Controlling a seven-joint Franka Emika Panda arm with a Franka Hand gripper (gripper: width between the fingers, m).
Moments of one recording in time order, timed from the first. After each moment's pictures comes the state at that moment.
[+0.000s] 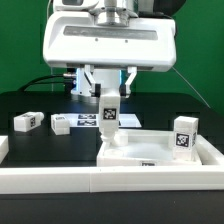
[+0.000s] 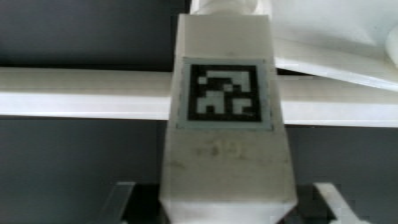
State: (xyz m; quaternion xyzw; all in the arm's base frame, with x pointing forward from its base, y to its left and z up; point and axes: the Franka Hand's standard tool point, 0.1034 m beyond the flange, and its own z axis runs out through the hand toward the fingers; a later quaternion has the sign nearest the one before) arm 0.604 -0.024 0.126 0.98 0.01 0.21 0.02
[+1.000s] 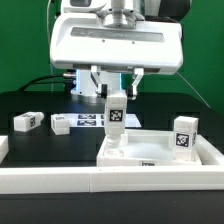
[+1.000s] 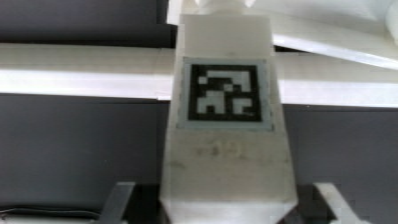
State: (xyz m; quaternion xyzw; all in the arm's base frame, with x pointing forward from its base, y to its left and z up) arm 0.611 -0.015 0.125 0.97 0.01 0.24 0.03
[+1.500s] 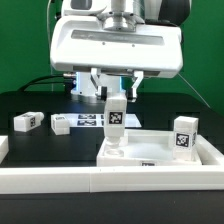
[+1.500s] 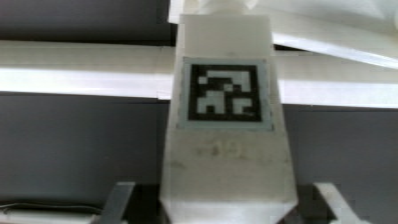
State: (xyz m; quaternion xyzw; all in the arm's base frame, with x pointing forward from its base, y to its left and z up) arm 0.611 -0.016 0.121 0.96 0.01 0.26 0.04
